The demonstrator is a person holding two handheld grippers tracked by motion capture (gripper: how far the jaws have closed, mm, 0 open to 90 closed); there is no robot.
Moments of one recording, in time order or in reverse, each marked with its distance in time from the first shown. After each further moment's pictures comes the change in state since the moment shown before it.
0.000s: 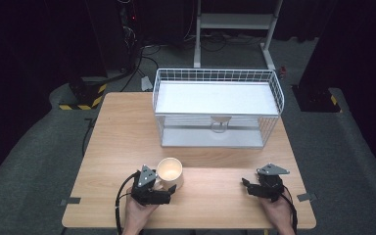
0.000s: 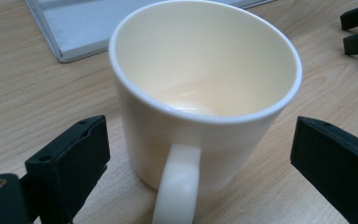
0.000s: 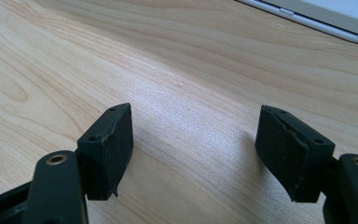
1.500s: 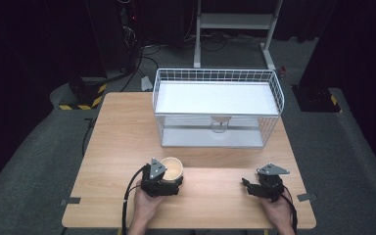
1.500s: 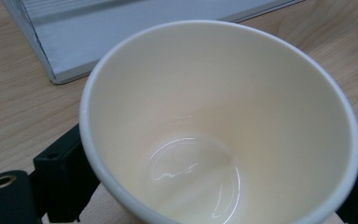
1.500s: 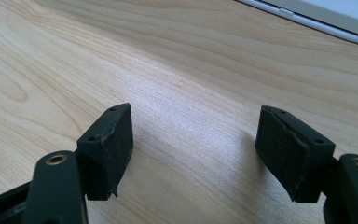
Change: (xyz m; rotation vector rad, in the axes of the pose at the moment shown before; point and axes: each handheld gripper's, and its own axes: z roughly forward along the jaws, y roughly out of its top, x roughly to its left) left arm -0.003 0.014 0.030 -0.001 0.051 0.014; right arm 0.000 0.000 0.000 0.000 -0.001 0.000
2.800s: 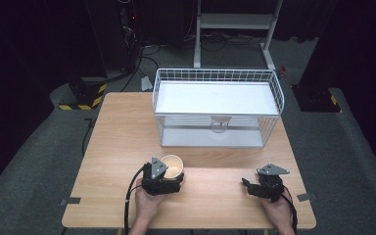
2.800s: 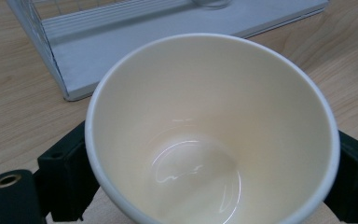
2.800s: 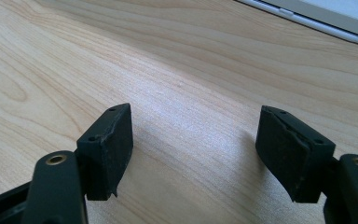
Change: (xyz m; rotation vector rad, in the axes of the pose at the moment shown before) left arm -0.004 0.007 -0.001 -0.038 0.036 0.003; right arm 0.000 0.000 0.000 0.000 -0.001 -0.001
